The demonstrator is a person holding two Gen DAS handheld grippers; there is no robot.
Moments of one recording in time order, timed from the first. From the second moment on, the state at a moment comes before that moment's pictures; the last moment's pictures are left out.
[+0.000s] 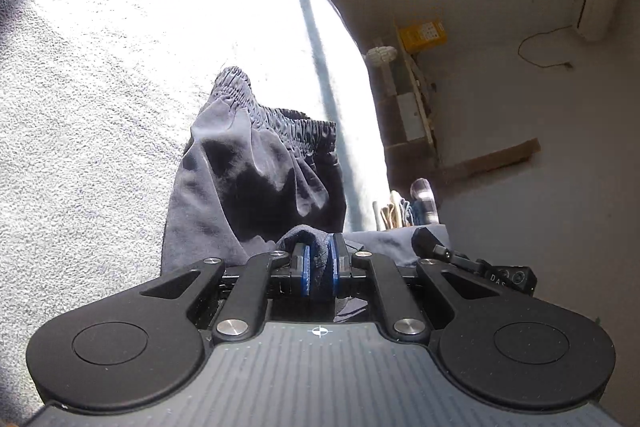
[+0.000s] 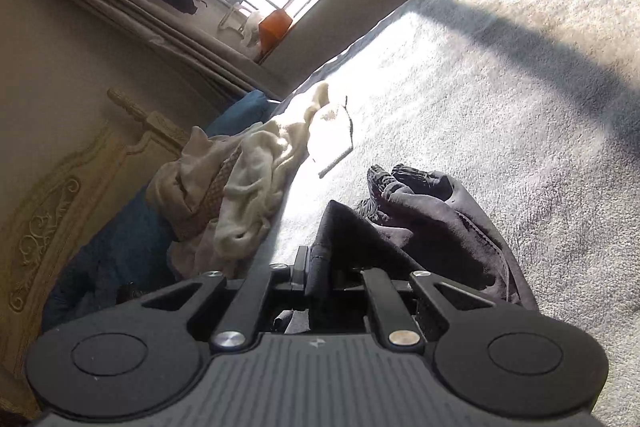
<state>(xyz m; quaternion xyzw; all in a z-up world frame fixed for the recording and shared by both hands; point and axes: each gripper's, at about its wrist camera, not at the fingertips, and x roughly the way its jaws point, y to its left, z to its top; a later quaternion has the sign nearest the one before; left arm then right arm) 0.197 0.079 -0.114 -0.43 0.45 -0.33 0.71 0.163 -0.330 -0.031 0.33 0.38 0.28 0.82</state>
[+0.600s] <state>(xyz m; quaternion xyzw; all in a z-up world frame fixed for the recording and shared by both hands) 0.256 0.110 -0.188 -0.61 0.41 -0.28 0.61 0.255 -0.351 -0.102 0.45 0.40 0.23 0.76</state>
